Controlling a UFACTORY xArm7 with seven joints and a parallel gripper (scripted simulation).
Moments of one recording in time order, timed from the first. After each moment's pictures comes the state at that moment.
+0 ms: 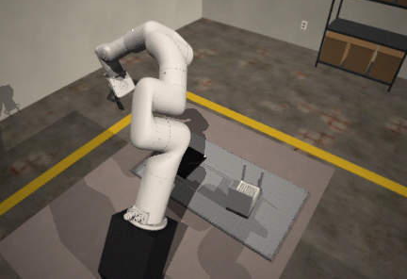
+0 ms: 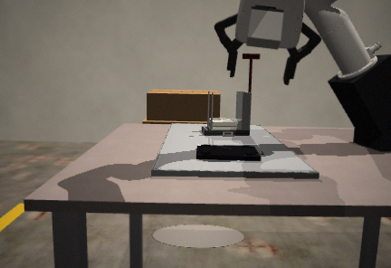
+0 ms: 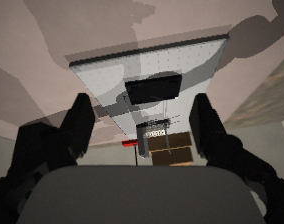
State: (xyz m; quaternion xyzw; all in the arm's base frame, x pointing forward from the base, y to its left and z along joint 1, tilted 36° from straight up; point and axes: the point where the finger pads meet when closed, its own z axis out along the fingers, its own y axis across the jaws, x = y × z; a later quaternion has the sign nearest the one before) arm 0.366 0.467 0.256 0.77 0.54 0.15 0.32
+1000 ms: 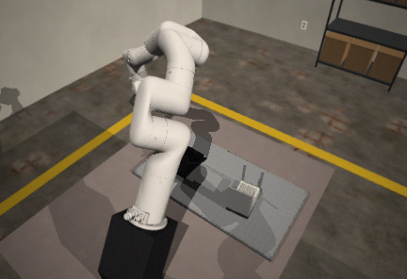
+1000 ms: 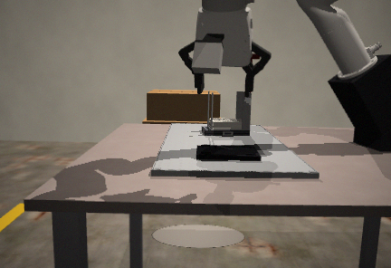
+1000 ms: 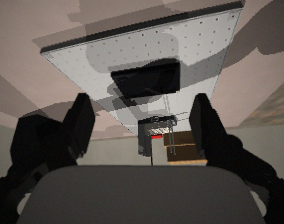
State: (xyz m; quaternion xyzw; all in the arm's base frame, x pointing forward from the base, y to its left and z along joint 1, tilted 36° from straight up) arm 0.423 0.384 0.256 0.80 0.51 0.11 0.29
